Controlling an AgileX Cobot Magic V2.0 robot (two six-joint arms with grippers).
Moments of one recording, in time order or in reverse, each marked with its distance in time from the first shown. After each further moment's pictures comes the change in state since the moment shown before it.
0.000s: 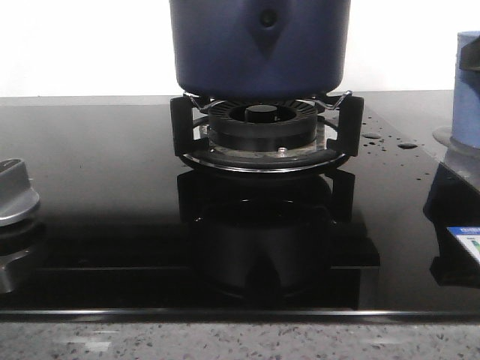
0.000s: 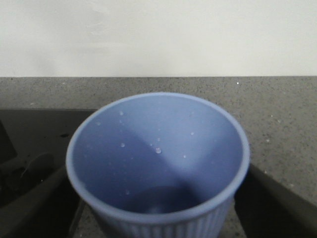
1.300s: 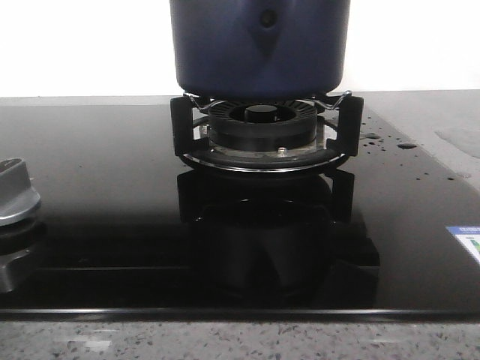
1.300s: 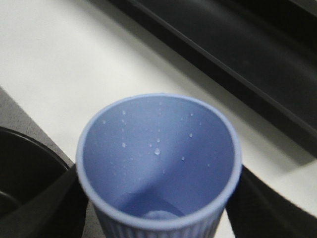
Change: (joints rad) left arm 0.000 -0.285 0.203 0.158 -0.146 -0.191; right arm 0.265 -0.093 -0.514 -0.666 0.315 0.000
